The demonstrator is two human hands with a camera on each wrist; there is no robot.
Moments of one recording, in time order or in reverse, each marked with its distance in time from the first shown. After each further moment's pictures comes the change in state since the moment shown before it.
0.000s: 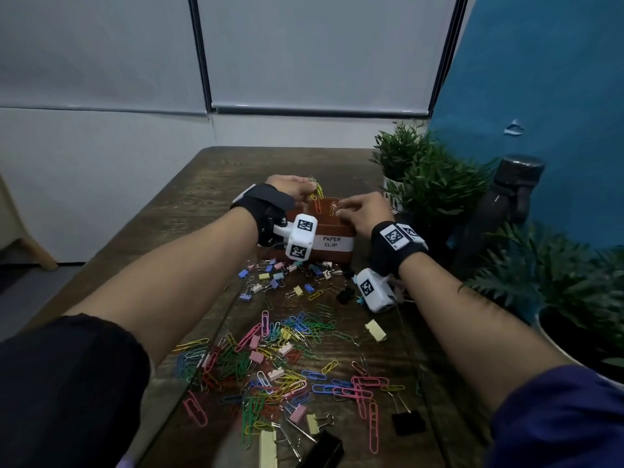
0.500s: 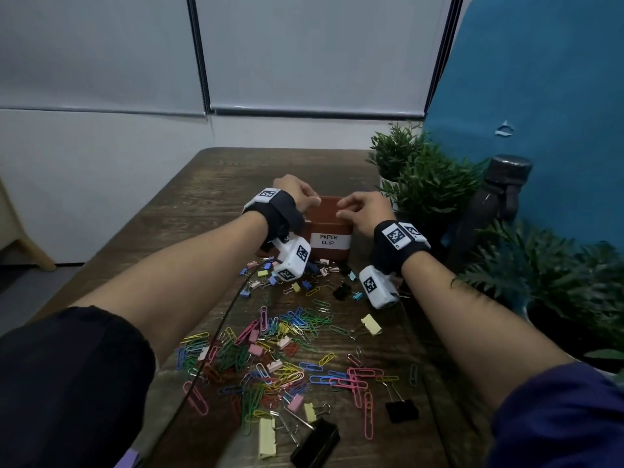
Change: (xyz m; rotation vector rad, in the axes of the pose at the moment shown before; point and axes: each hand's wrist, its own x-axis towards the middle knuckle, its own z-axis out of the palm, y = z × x) left_hand -0.001 -0.008 0.010 0.673 0.033 0.189; right_hand -0.014 -0.005 -0.014 0.036 -0.046 -0.067
